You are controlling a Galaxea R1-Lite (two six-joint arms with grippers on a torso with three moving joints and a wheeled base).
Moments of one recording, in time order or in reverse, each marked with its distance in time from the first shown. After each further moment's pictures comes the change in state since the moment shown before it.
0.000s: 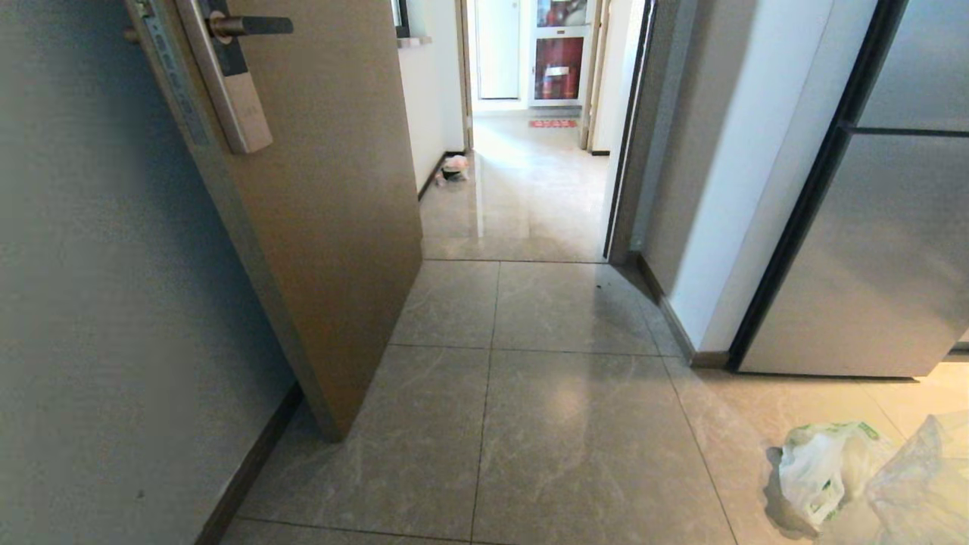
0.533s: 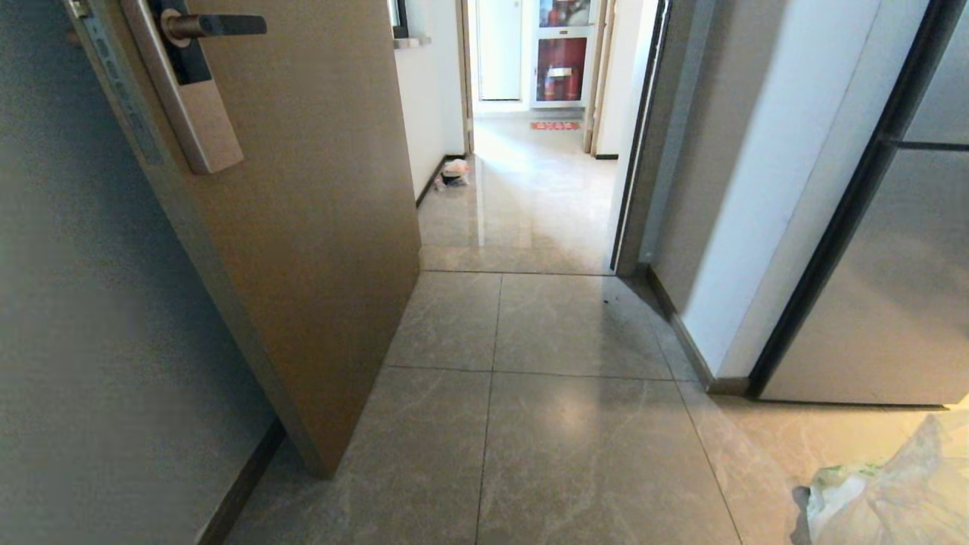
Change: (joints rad) left arm 0.000 0.000 0.000 0.001 0.000 0.000; right arm 0.000 0.000 0.000 0.000 0.001 0.000
